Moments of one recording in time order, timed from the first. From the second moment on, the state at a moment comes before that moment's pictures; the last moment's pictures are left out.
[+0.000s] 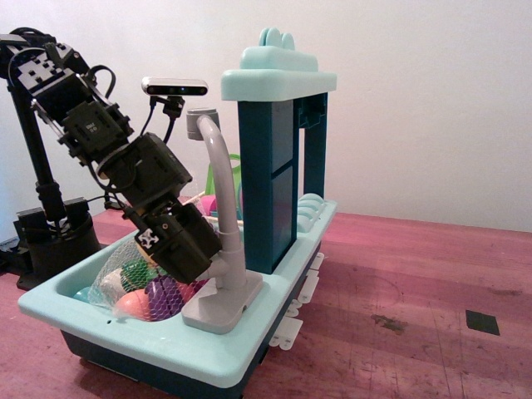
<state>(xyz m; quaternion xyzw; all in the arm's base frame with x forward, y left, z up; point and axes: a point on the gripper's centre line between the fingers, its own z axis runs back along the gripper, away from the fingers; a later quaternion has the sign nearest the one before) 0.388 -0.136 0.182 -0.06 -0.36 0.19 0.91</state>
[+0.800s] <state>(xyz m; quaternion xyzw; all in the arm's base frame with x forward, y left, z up) 0.359 -0.123 0.173 -0.07 -0.38 0.20 0.90</state>
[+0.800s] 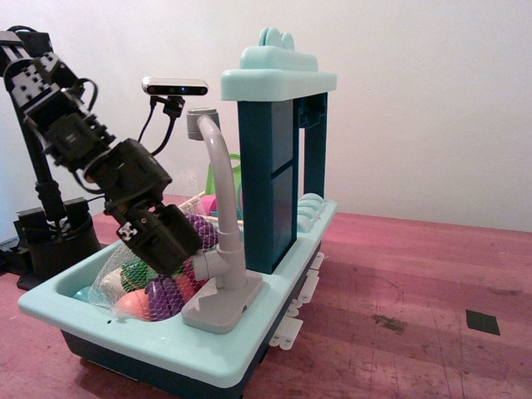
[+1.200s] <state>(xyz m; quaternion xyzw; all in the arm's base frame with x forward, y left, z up) 0.360 -0.113 0.167 -0.04 -0.41 0.23 0.88</state>
